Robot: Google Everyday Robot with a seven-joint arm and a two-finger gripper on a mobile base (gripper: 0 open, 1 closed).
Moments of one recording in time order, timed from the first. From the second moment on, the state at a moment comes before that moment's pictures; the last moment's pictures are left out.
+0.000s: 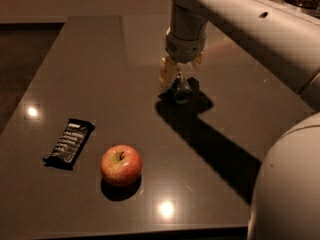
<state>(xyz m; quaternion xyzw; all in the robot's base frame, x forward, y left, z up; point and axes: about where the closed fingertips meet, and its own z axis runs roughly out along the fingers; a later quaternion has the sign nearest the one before) 0.632 -0.078 0.857 -0.32 0.95 0.00 0.08</state>
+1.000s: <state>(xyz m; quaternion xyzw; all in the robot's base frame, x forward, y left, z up) 0.617 -0.075 0.913 -0.38 0.92 0.01 0.10</state>
